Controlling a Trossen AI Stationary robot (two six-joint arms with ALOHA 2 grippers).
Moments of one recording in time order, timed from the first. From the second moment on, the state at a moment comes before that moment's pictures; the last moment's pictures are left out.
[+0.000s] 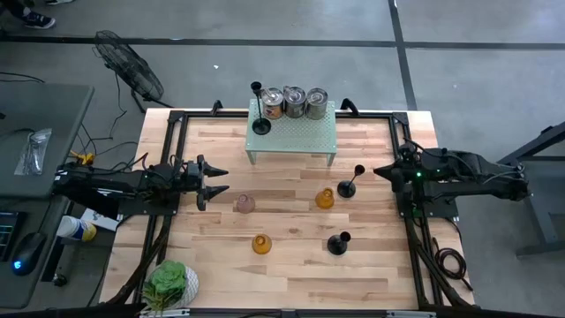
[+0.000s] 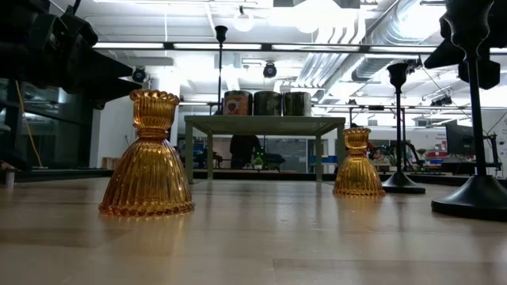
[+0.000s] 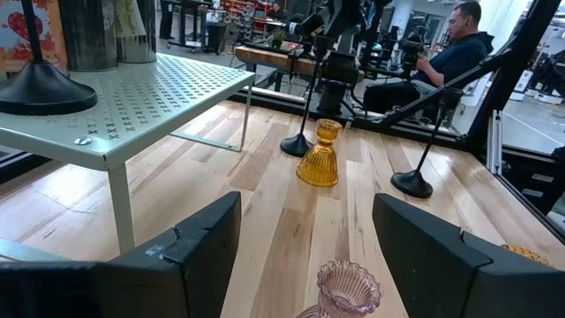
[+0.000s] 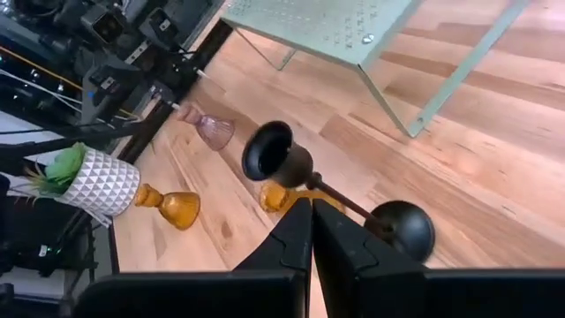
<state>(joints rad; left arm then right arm) -0.07 0.23 0.02 0.15 -0.21 -0.19 -0.03 0.28 0.59 -0.82 0.17 0.90</state>
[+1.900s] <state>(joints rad) -0.07 0.22 0.02 0.15 -0.21 -0.19 0.12 0.52 0.29 -0.33 0.44 0.50</state>
